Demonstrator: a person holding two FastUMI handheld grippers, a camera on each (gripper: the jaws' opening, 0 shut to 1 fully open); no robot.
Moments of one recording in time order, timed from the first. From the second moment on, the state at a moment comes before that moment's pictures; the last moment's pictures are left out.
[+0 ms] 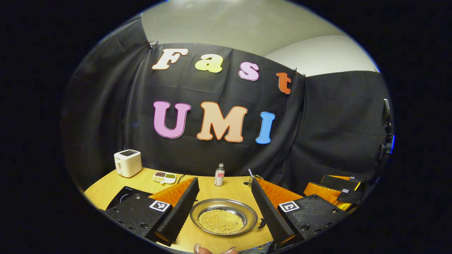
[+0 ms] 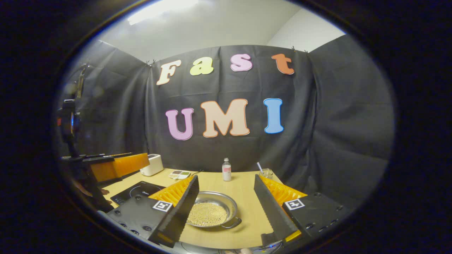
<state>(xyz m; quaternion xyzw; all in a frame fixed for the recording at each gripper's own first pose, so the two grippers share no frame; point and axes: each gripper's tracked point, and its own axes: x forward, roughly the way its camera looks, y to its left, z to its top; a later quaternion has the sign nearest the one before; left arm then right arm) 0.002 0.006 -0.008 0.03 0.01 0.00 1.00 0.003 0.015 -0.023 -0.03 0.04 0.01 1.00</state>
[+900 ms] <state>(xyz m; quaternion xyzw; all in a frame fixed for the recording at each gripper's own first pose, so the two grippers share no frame) 0.002 0.020 -0.018 0.03 0.03 0.01 1.00 0.009 0.026 -0.031 -0.03 0.05 0.02 1.00</state>
